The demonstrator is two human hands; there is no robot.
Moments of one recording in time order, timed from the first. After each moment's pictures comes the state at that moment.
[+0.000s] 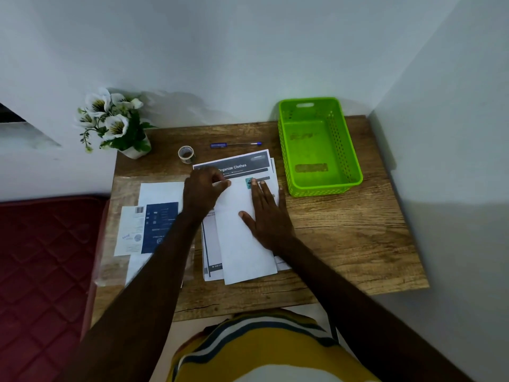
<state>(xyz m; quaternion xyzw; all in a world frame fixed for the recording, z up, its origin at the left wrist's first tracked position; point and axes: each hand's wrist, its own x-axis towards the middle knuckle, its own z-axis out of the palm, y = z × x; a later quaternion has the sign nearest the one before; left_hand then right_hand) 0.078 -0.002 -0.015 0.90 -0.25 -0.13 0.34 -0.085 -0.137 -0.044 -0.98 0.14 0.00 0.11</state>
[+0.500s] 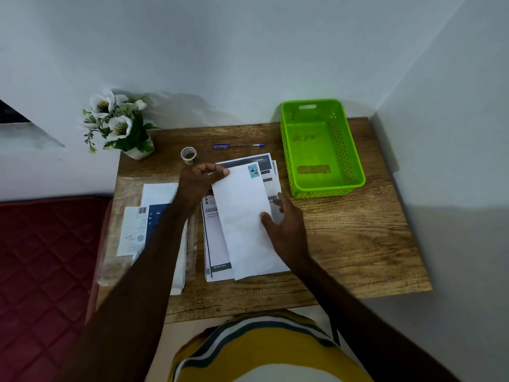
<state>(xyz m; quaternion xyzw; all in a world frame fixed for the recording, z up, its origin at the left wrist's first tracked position) 0.091 0.007 0.011 0.76 -0.10 -0.27 0.58 -0.121 -0.125 0.008 -0.80 0.37 -0.11 0.46</state>
